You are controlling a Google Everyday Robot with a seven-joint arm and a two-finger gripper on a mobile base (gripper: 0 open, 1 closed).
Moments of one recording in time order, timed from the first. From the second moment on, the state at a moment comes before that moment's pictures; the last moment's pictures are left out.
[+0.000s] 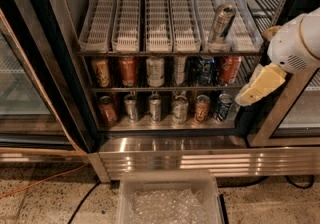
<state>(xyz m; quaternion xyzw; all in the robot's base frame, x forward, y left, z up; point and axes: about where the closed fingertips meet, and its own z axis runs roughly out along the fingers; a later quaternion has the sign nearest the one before) 0.517 -0.211 0.916 -0.51 0.80 0.00 0.32</state>
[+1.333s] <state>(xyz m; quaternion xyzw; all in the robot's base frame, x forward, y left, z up) 0.590 -0.228 0.939 -0.30 0.79 0.05 0.54</state>
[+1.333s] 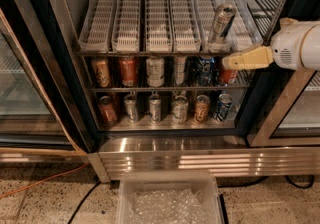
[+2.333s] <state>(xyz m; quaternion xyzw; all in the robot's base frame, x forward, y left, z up) 0.620 -0.221 0.951 -0.25 0.76 0.08 0.59</state>
